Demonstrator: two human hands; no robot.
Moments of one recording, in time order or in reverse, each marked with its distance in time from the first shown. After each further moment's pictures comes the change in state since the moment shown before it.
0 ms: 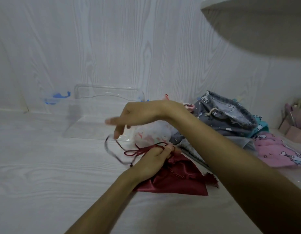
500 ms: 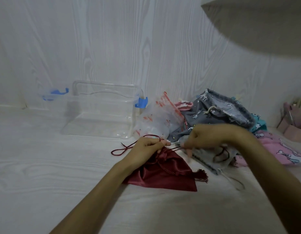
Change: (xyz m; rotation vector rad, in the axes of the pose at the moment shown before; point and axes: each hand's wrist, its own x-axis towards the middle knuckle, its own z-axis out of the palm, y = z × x) left_hand 0.005 -0.003 -0.016 -0.141 0.122 0.002; right_hand -0.097 0.093 0.018 0.020 -0.045 0.444
